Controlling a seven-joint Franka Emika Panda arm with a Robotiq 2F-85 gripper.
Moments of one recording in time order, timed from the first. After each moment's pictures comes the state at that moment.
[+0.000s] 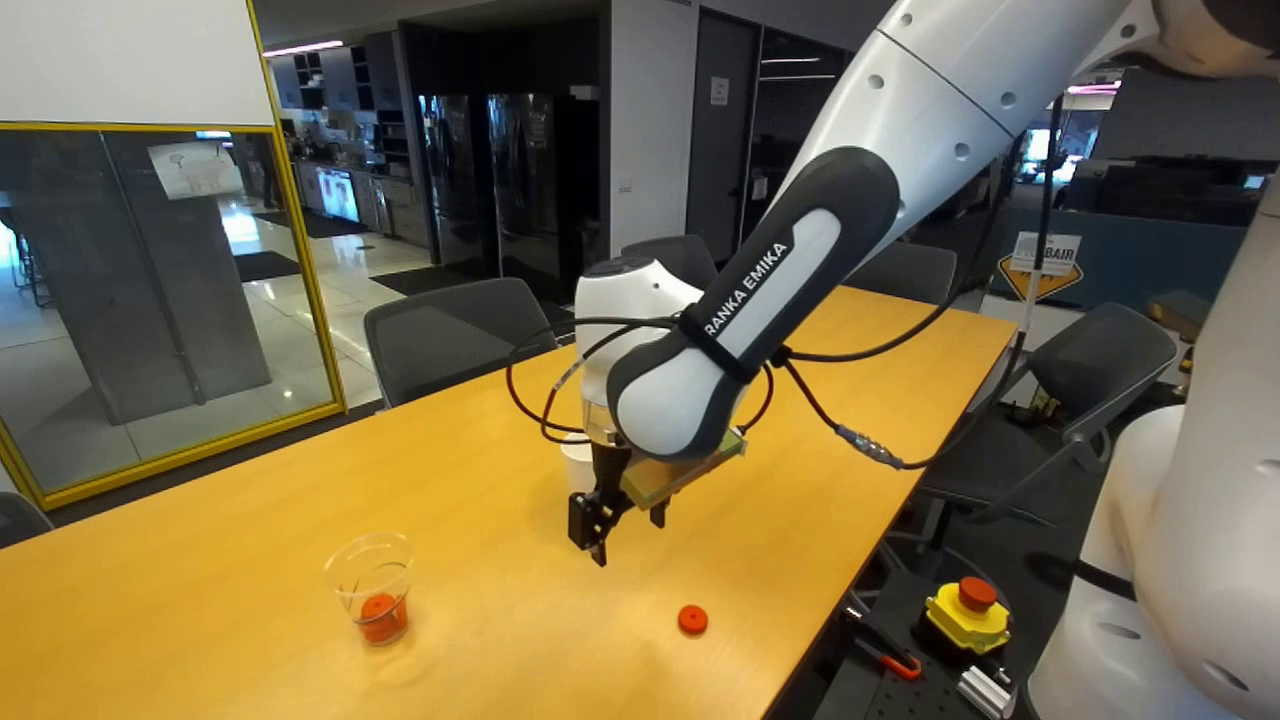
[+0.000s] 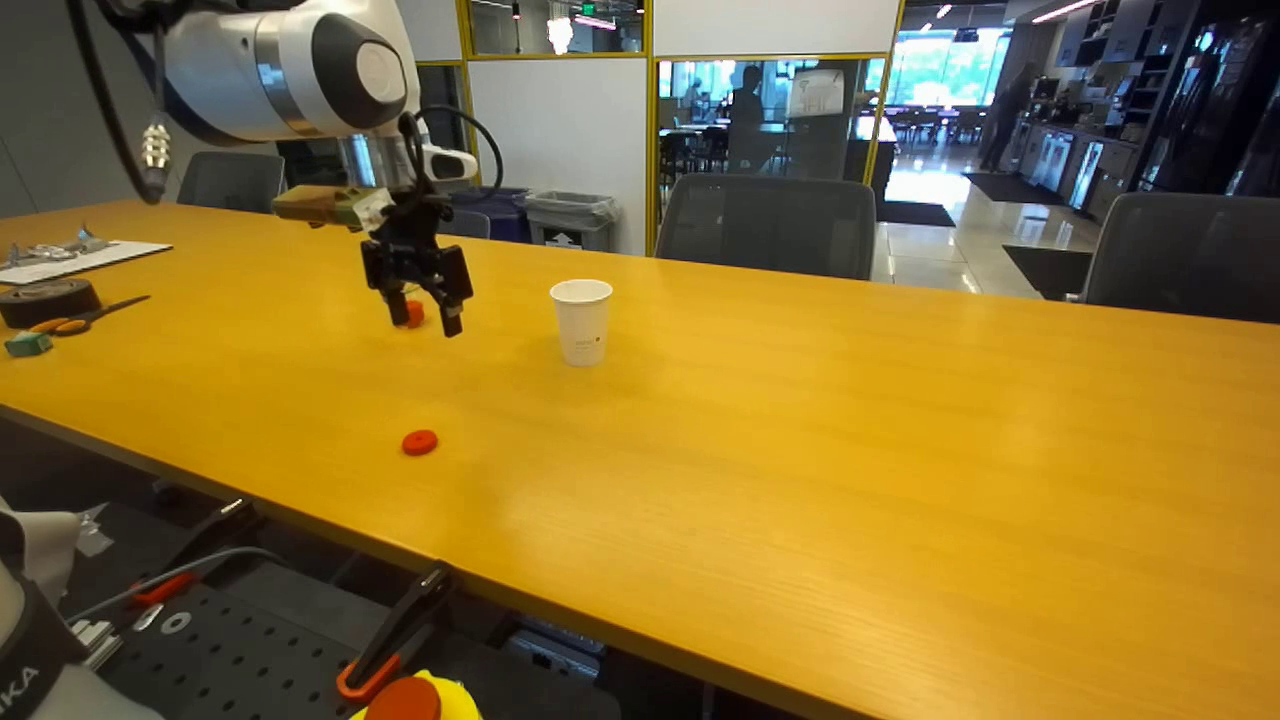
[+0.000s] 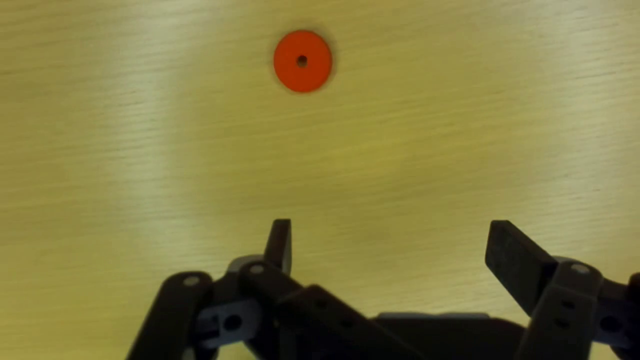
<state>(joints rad) 0.15 0.02 0.06 -2.54 -0.13 2.54 0.43</state>
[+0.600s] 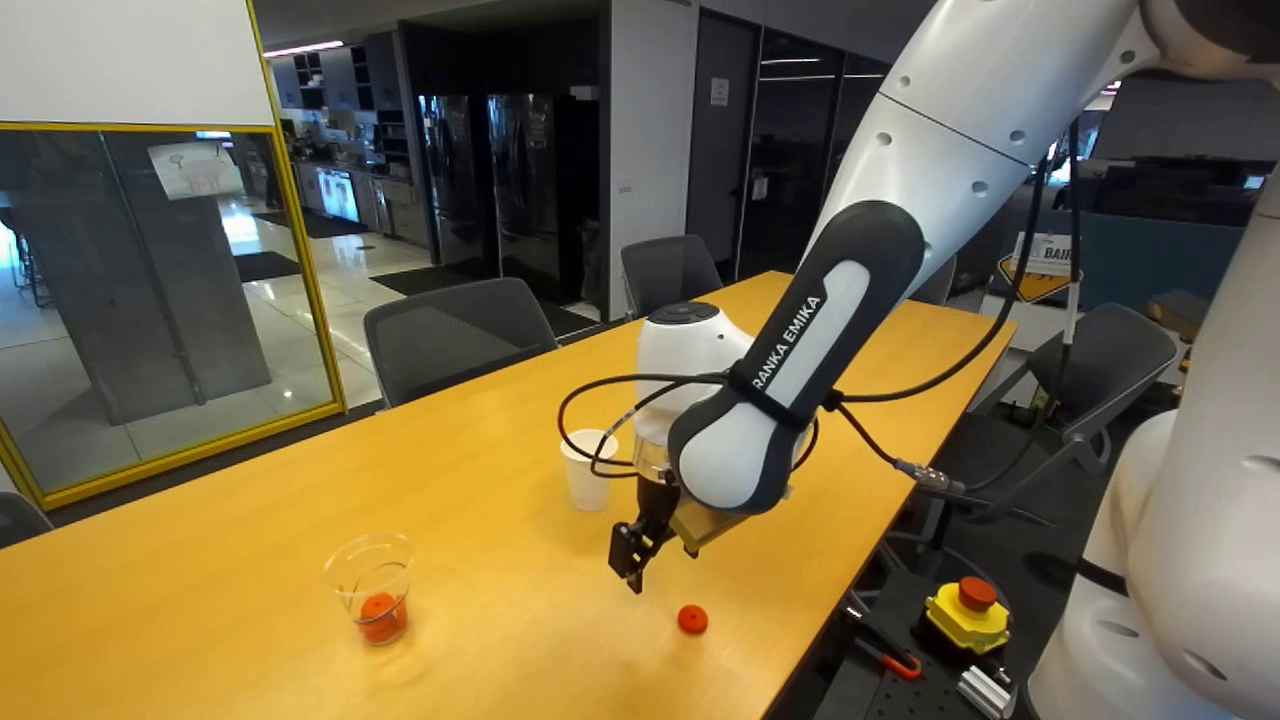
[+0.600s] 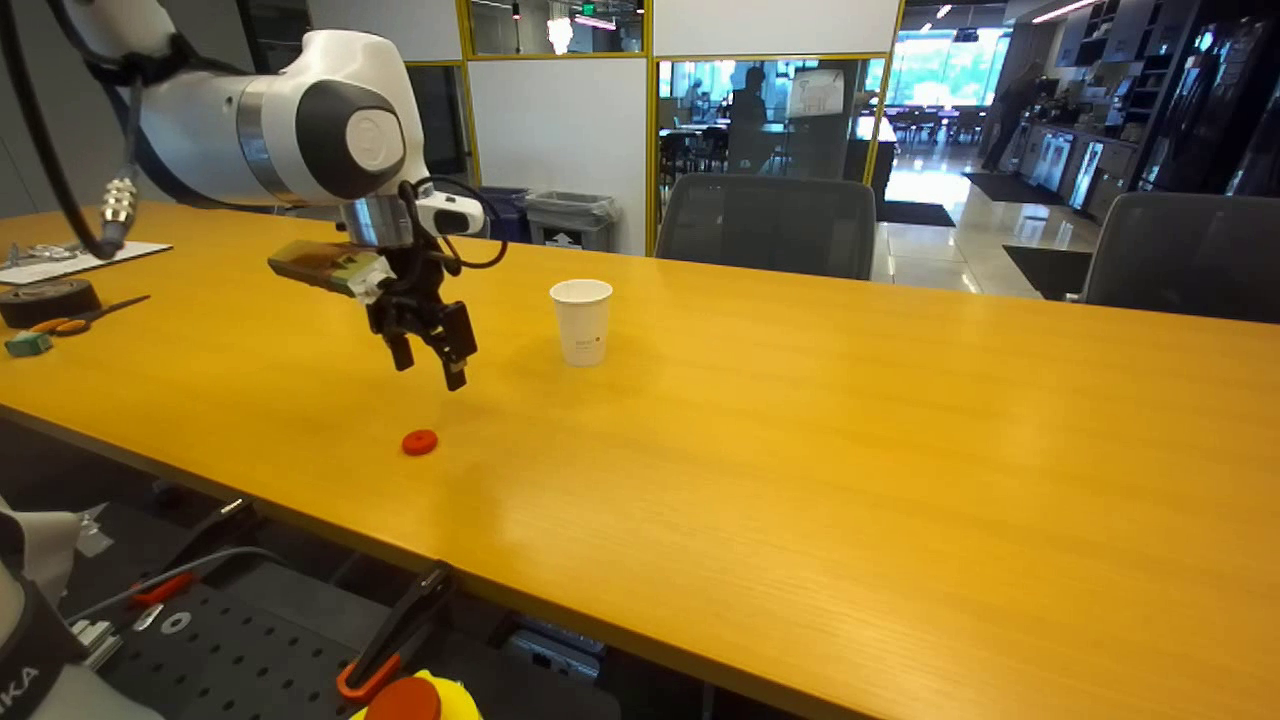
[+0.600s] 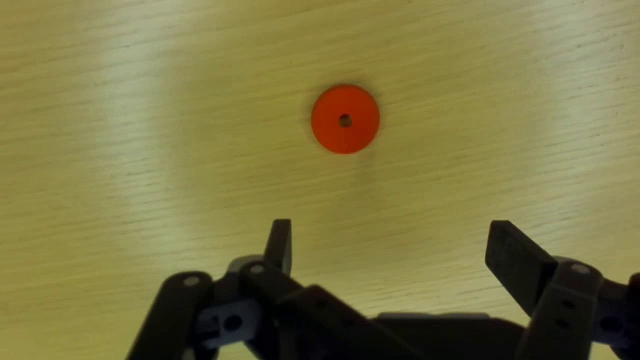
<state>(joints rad) 0.09 0.03 0.06 -2.71 -0.12 2.77 0.41</state>
